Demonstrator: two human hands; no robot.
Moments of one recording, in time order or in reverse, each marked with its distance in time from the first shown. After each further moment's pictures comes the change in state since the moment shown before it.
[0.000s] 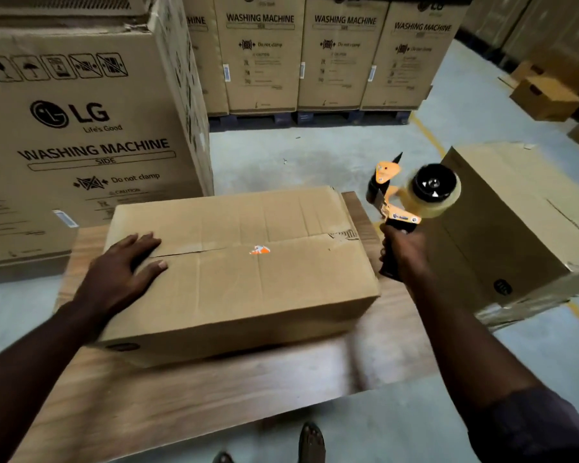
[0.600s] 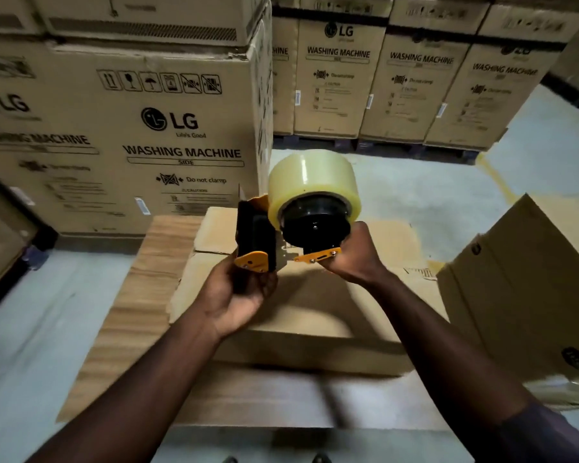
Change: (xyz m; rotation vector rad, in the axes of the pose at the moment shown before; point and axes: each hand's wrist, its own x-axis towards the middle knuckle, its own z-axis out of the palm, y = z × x) left_hand -0.054 0.159 -0.007 -2.099 -0.073 -0.621; right_hand -0.113 -0.040 0.146 -0.353 -0.679 -1.026
